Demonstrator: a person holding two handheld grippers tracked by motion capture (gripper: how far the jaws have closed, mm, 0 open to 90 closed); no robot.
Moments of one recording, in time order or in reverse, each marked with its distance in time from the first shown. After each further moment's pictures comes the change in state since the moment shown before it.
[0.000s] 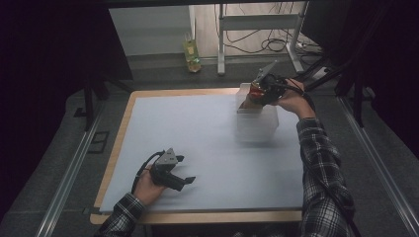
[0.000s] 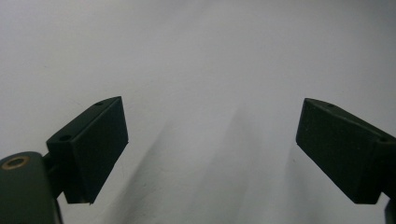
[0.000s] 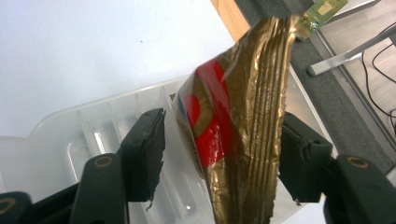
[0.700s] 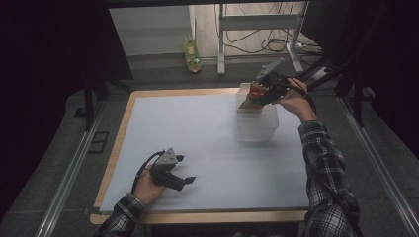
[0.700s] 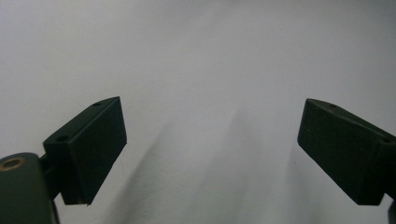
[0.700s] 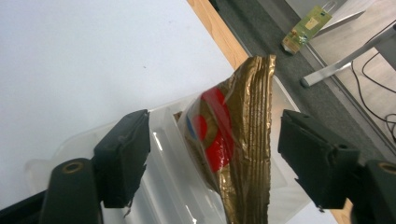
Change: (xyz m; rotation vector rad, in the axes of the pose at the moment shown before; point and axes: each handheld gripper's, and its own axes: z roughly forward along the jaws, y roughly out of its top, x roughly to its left) left arm 0.000 0.000 0.001 -0.011 0.001 -0.012; right arm 0.007 0.003 -0.017 -0.076 -0.021 0.060
